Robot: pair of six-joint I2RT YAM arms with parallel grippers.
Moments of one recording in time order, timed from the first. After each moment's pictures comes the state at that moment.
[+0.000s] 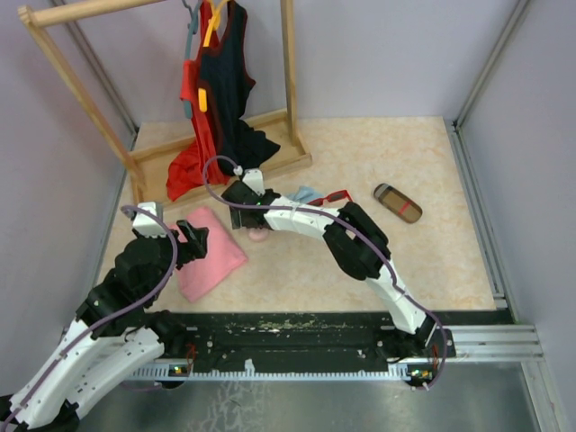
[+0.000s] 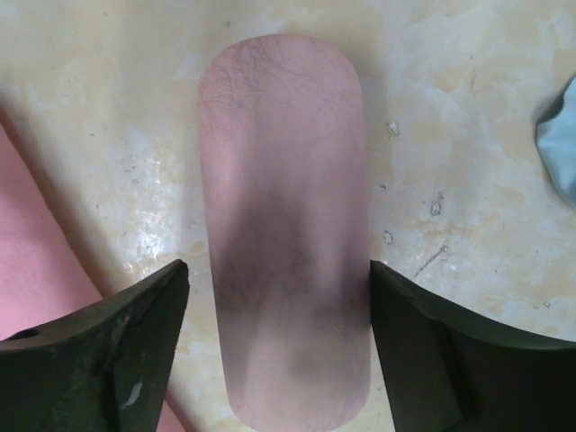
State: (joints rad) left arm -0.72 0.43 0.73 -0.60 -0.54 -0.45; right arm 0.97 2.29 1.83 -0.49 0.43 0.65
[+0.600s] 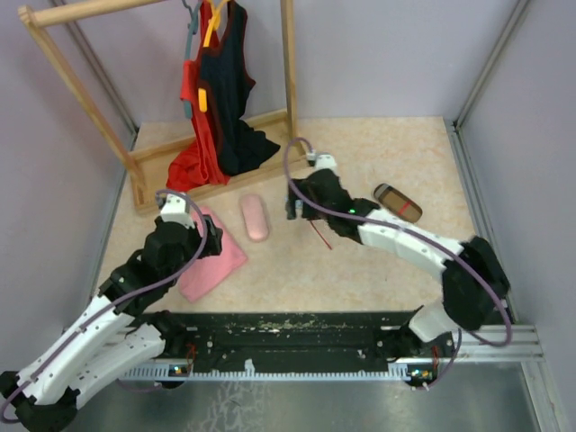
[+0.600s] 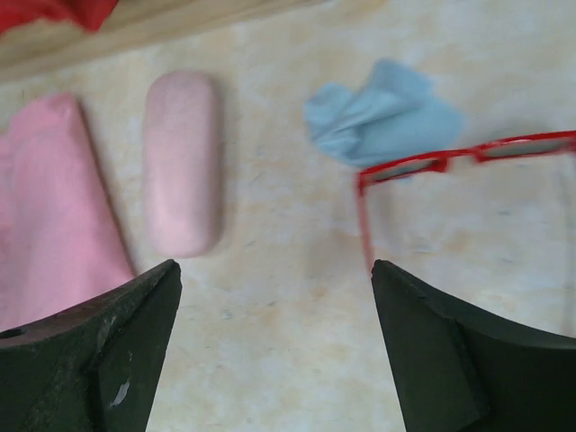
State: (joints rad) left arm -0.72 0.59 0.73 -0.58 -0.52 -0.43; right arm 0.82 1.57 1.12 -0.20 0.25 0.50
